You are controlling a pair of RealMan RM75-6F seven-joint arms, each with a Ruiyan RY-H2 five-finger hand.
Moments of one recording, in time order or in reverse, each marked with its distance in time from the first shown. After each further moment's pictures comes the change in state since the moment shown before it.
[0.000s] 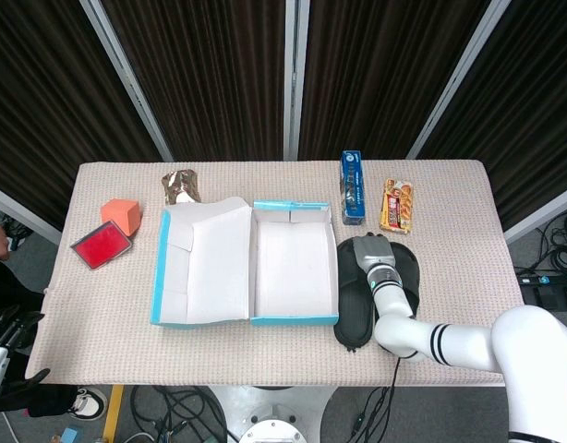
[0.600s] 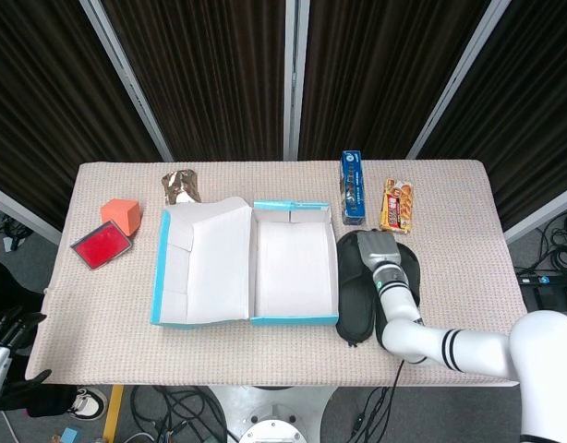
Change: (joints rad) left arm -0.003 0.001 0.005 -0.004 0.002 -0.013 -0.003; right arm -0.075 0.041 0.042 -0.058 -0.139 0.059 0.022
